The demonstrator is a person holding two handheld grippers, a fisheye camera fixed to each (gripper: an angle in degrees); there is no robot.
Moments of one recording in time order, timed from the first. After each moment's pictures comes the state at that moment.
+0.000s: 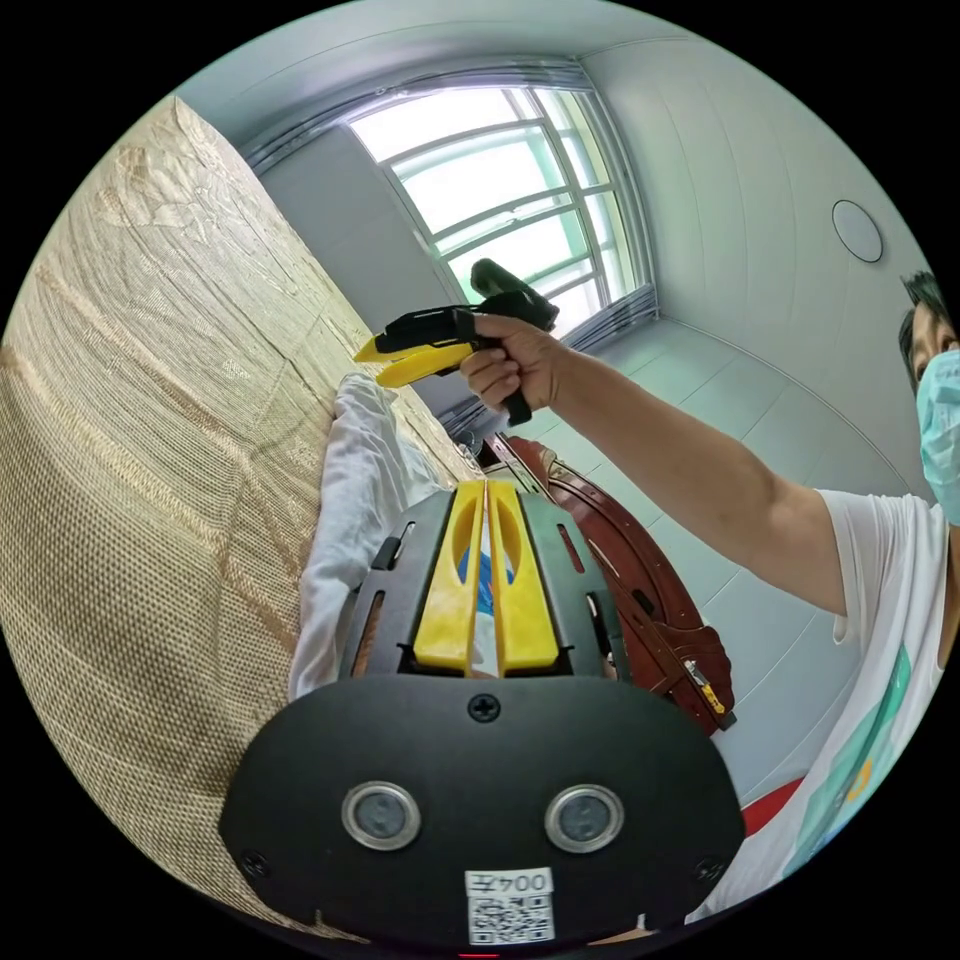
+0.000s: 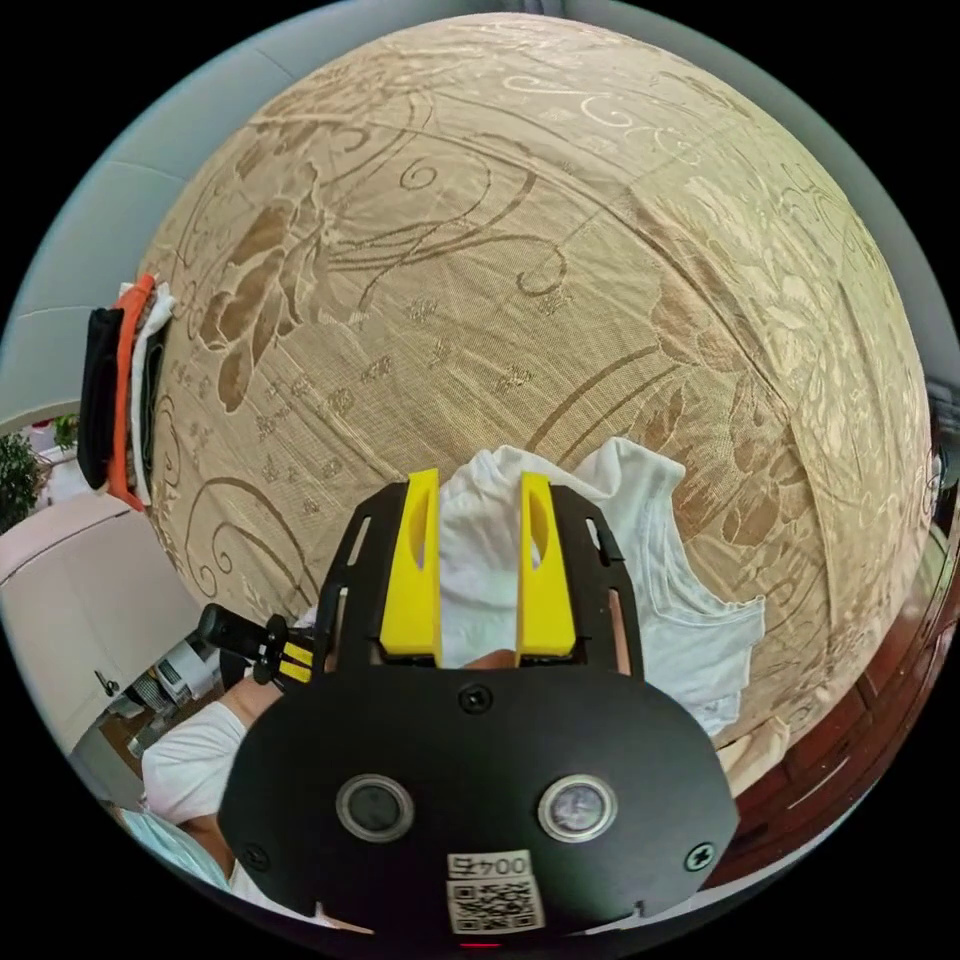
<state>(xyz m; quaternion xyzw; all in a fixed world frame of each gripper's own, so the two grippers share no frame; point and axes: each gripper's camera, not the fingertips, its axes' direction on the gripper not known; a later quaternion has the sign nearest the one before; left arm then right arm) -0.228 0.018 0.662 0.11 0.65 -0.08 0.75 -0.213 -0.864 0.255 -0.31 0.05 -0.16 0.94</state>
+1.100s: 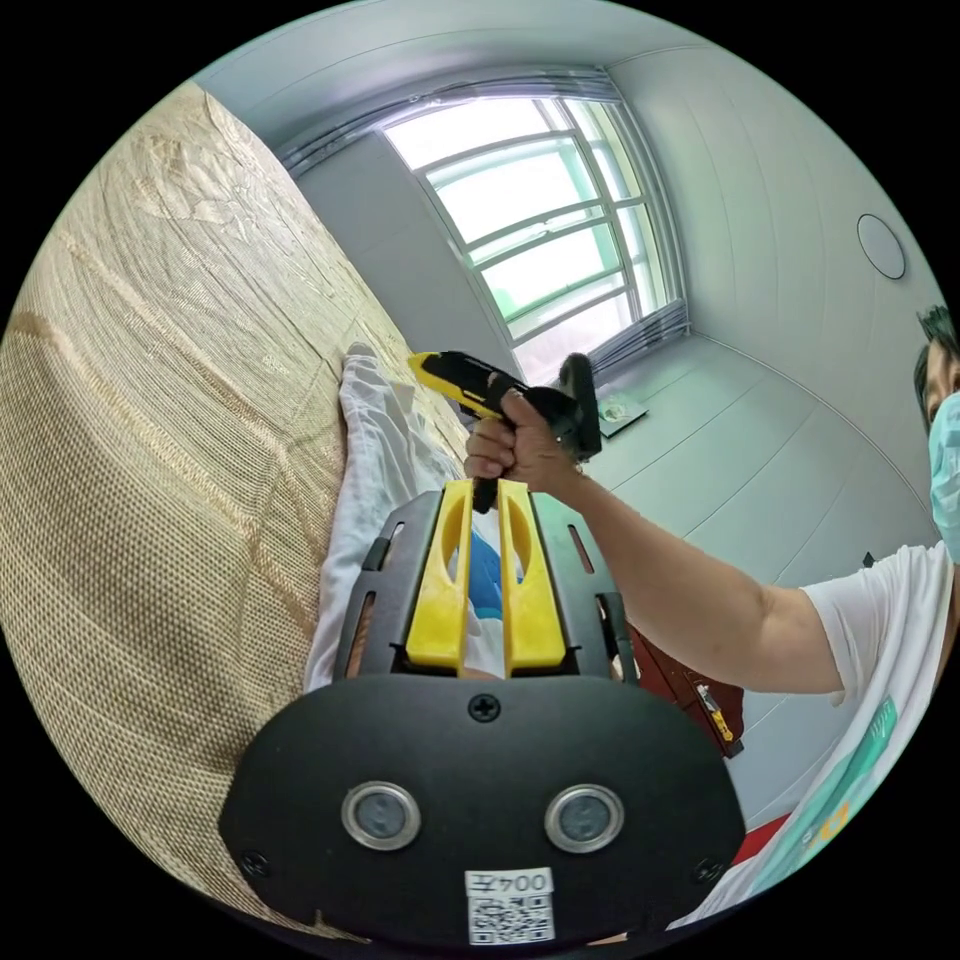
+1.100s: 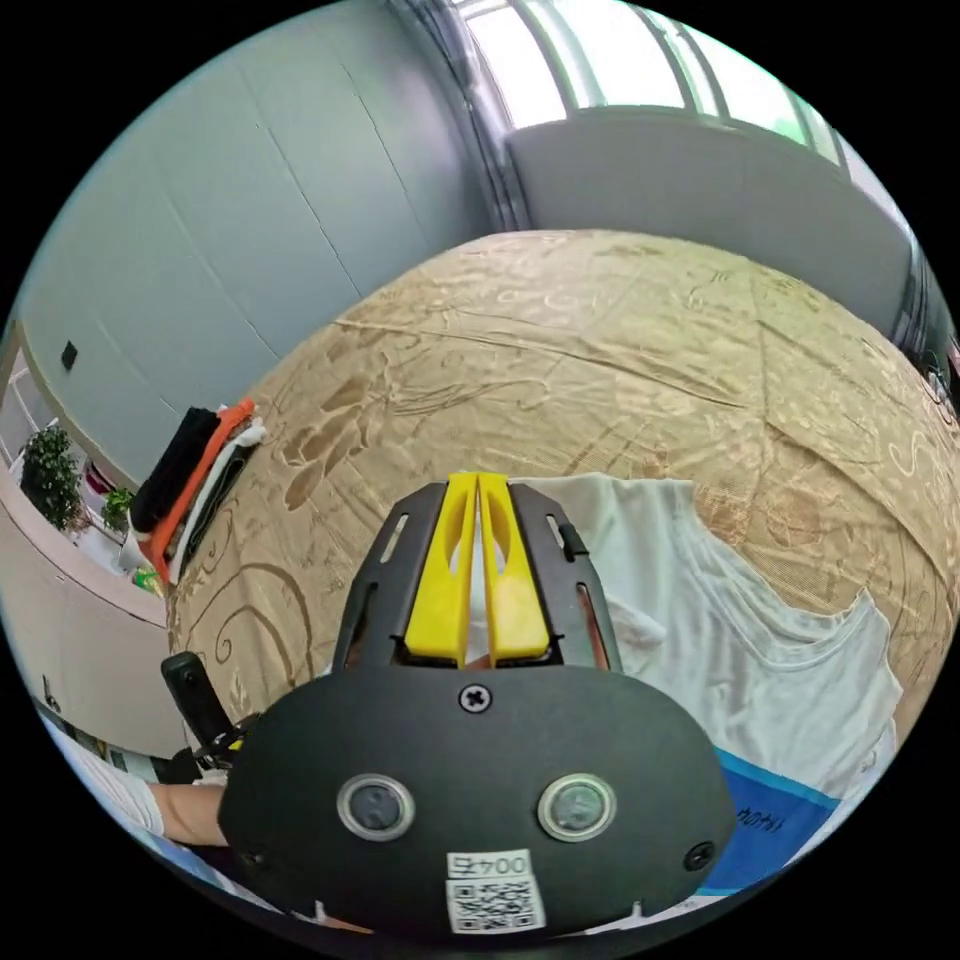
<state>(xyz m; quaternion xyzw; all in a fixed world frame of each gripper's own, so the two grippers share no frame) -0.285 0.079 0.703 -0.32 0.55 0.20 0.74 -0.137 -0.744 0.205 0.09 -0.09 -0.11 0.99</state>
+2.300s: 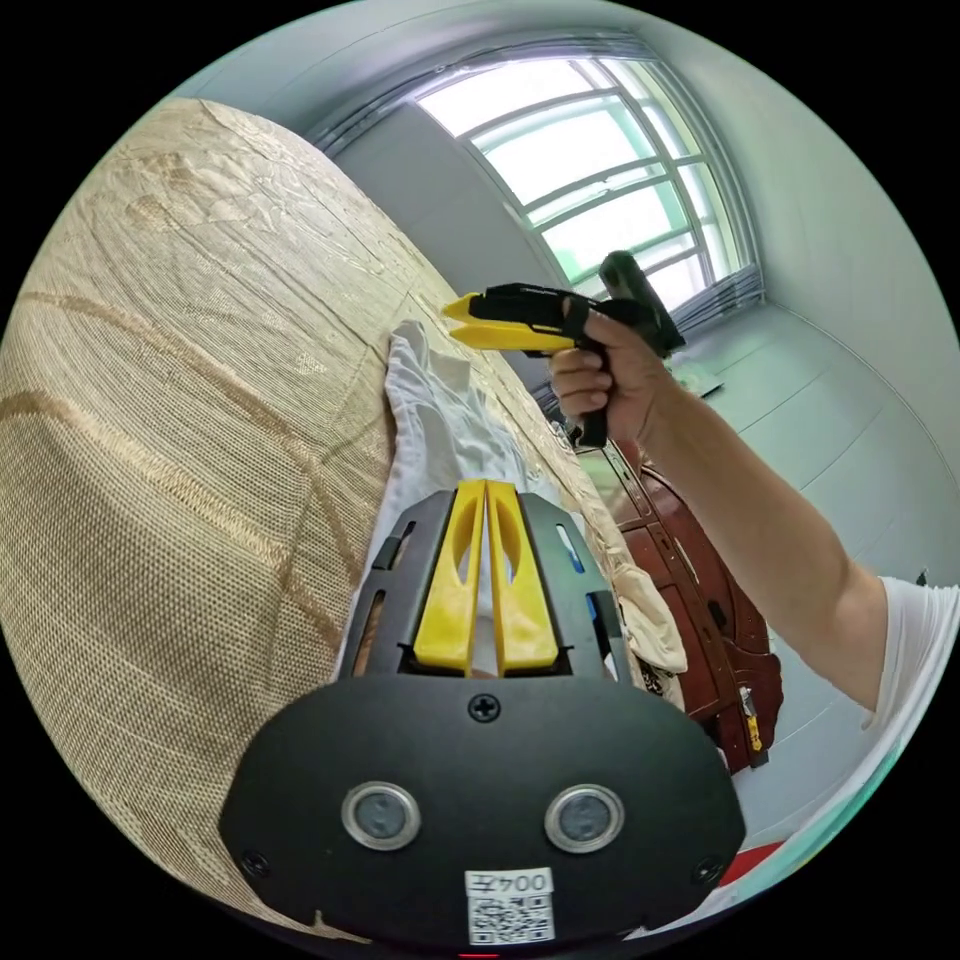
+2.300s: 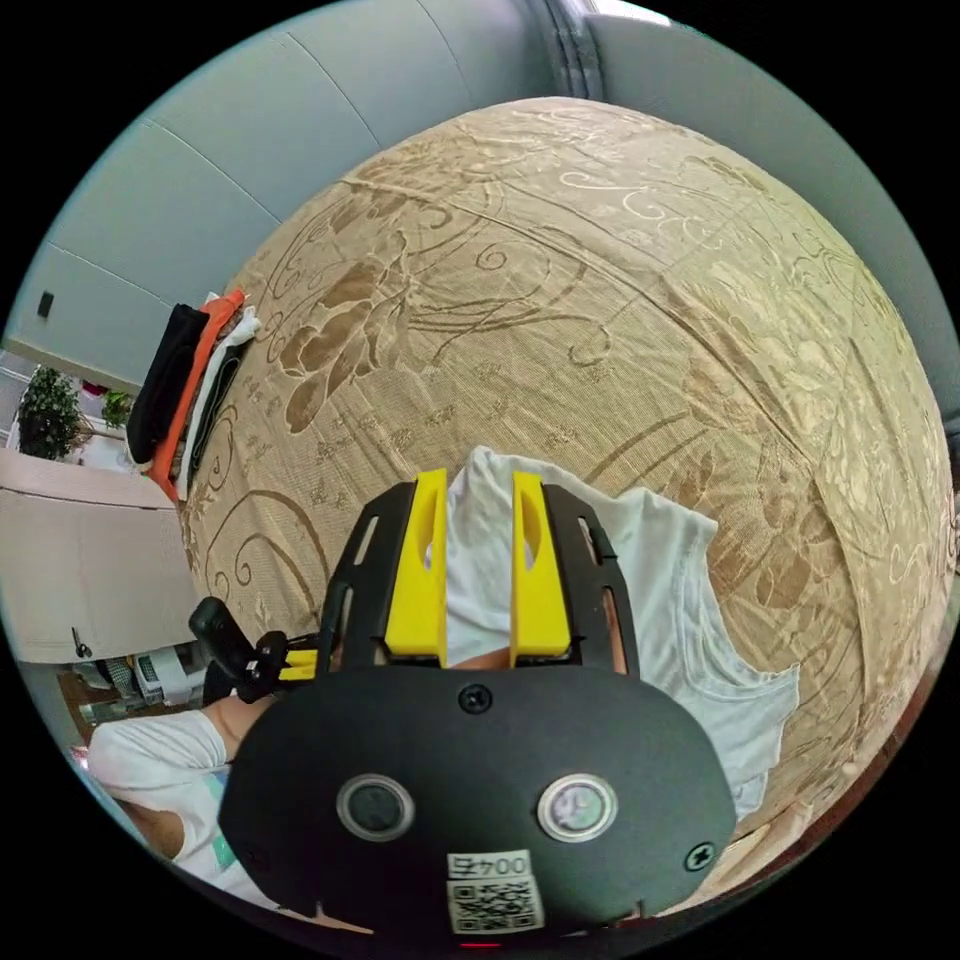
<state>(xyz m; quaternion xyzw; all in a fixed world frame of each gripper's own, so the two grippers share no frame) -0.226 0.057 0.755 -0.35 0.44 0.26 0.79 -0.214 -0.866 0.288 0.07 0.18 -0.17 0.97</state>
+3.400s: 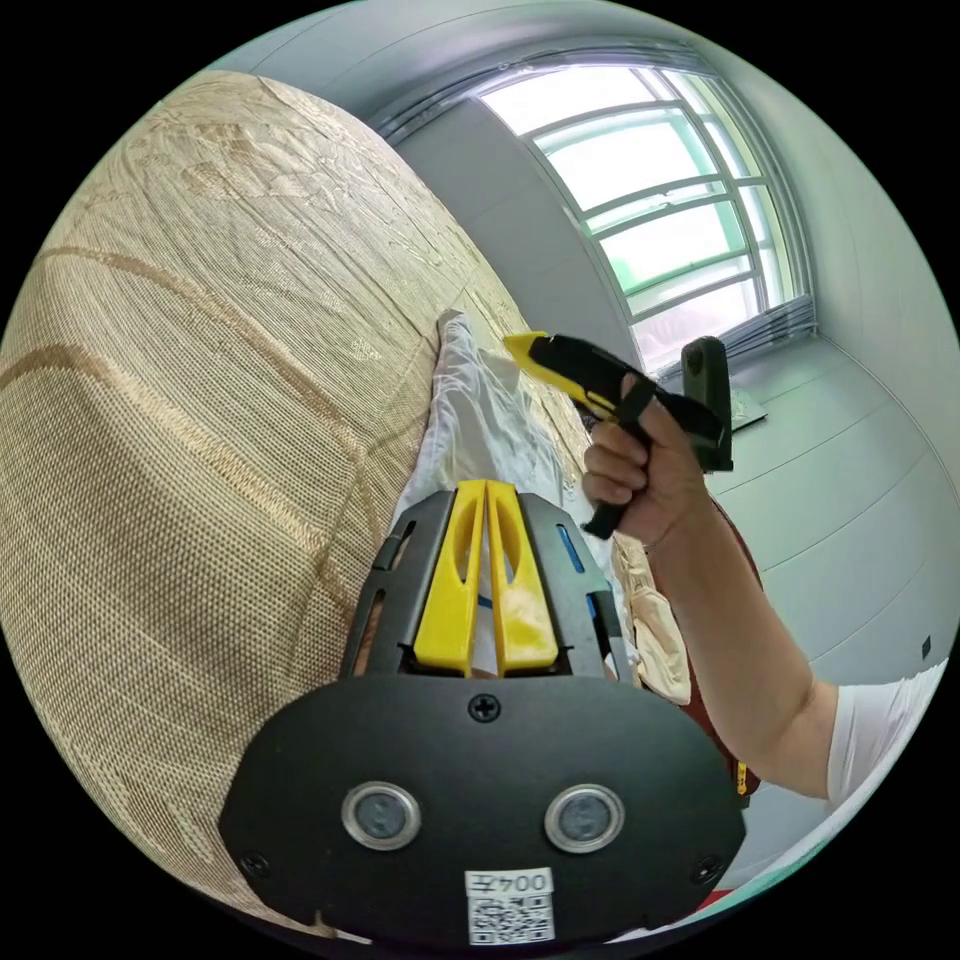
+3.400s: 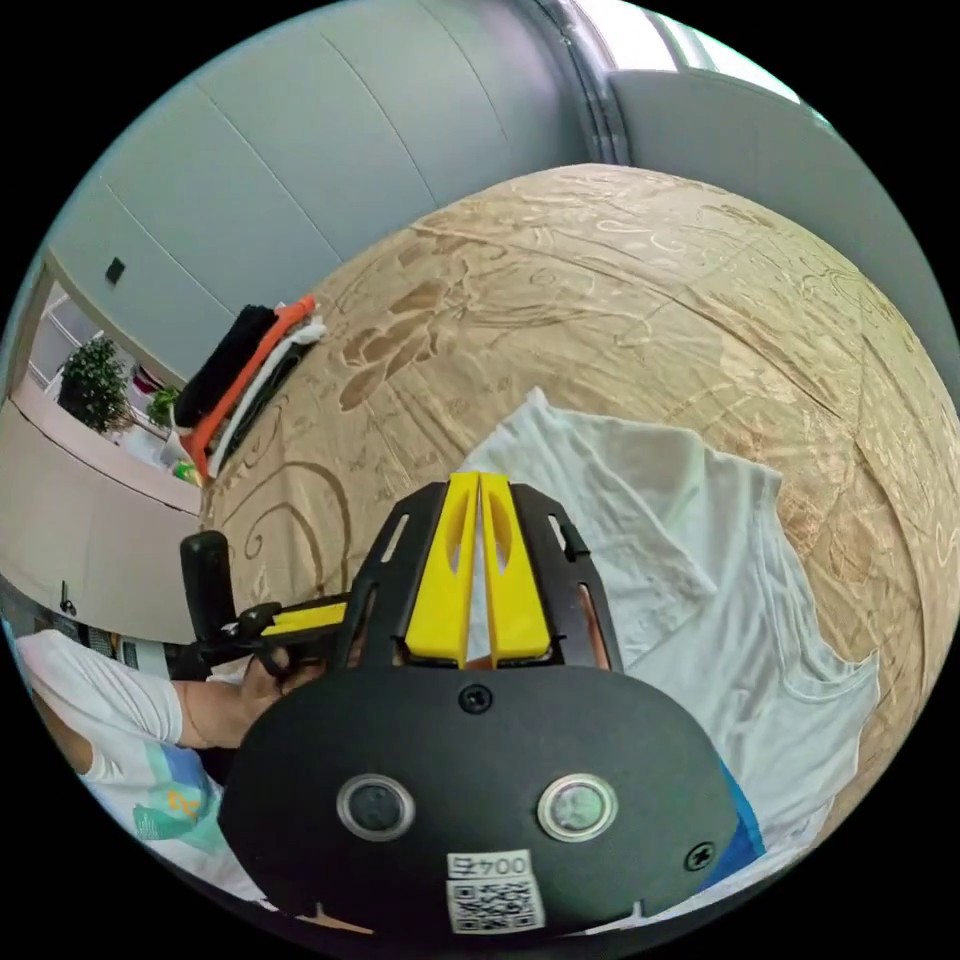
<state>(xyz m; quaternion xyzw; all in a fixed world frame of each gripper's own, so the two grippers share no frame) -0.179 -0.030 0.786 -0.36 0.38 0.23 0.82 -0.098 -0.574 0.326 0.17 0.12 -0.24 0.95</state>
